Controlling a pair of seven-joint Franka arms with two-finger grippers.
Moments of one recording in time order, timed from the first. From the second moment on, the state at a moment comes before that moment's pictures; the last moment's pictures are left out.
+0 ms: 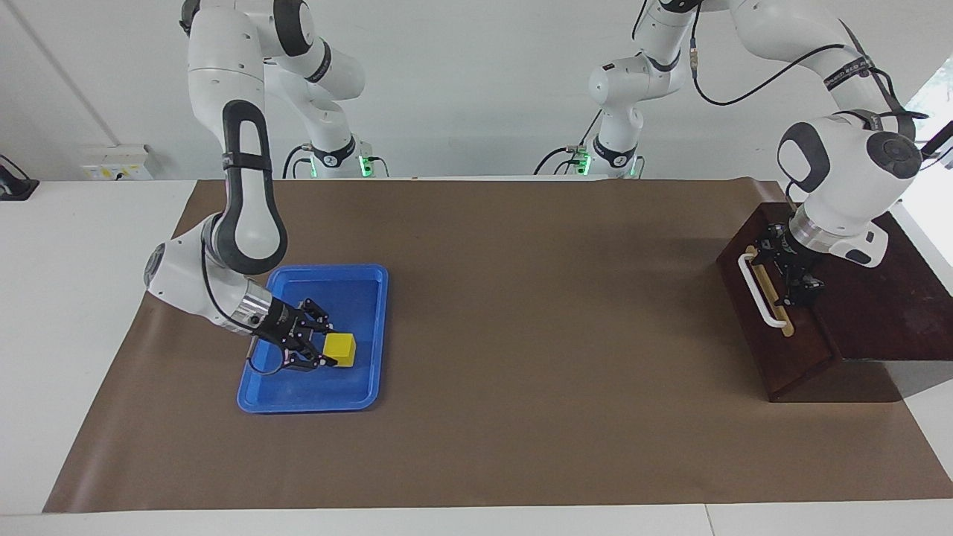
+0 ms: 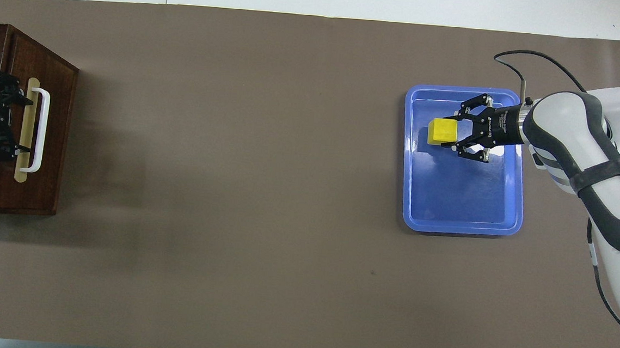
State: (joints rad) left arm 0.19 0.17 -0.07 -1.82 0.08 1.97 -1.51; right arm -0.05 0.47 0.01 -1.79 0.79 2.14 1.07
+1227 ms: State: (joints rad) left arm 0.09 0.09 -0.10 -1.81 0.09 1.88 -1.39; right arm -0.04 0.49 0.01 -1.81 0.88 2.15 0.97
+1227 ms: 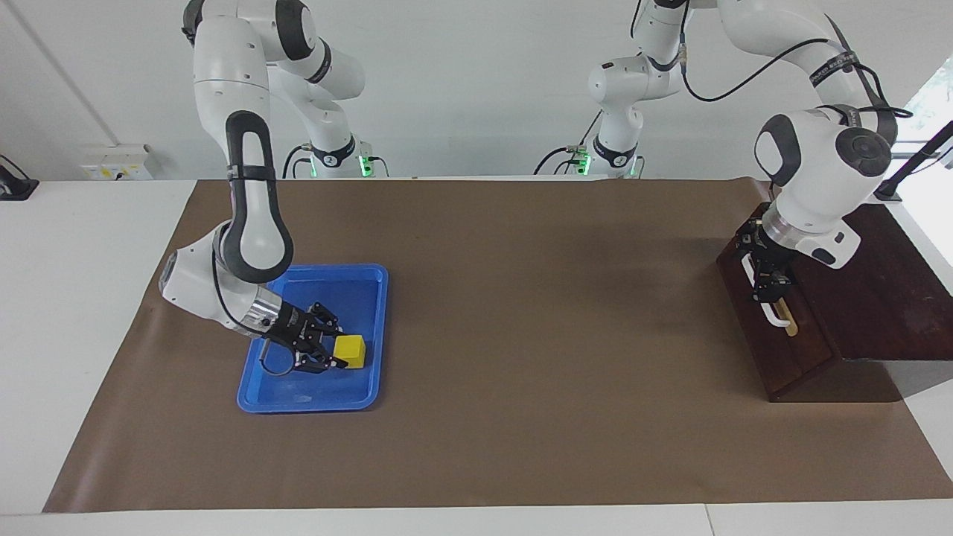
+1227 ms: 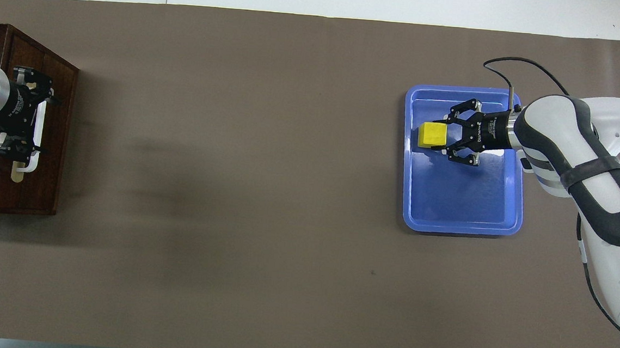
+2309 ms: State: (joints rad) left arm 0.04 -0.03 -0.16 -1.73 0.08 1.62 -0.35; right arm 0.00 0.22 0.00 -1.63 0.49 1.77 1.13
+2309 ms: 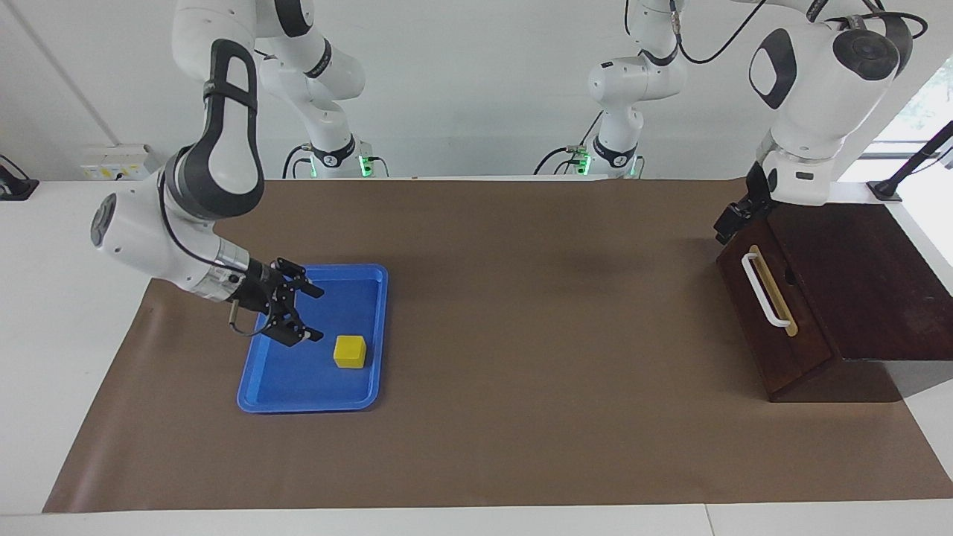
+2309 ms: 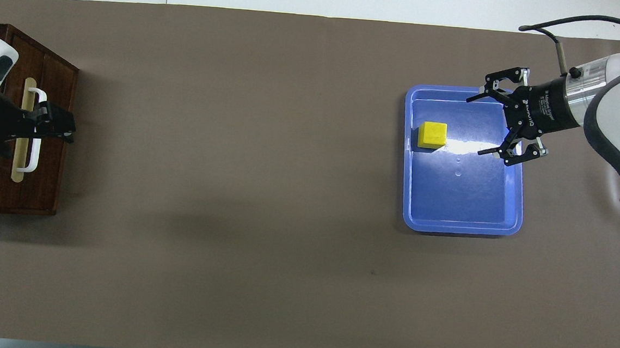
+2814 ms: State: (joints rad) left arm 0.02 -0.05 -0.15 -1.67 0.03 1.57 -0.26; right arm 0.06 -0.02 0.00 -1.63 0.21 1.63 0.86
